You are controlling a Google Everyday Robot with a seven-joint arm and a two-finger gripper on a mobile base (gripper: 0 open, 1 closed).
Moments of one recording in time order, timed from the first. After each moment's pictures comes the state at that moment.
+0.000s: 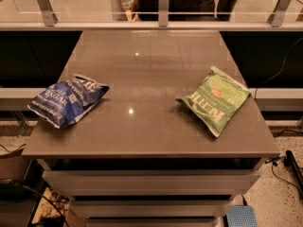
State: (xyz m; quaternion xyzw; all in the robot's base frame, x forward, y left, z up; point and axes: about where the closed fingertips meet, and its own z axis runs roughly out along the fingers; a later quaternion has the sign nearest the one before) arm 0.685 -0.092 1.182 -0.41 0.76 -0.13 0.50
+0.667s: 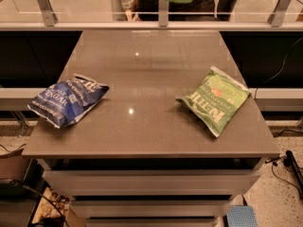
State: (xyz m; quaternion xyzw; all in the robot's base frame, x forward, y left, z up) arm 0.685 -0.091 1.183 -0.41 0.76 -0.13 0.50
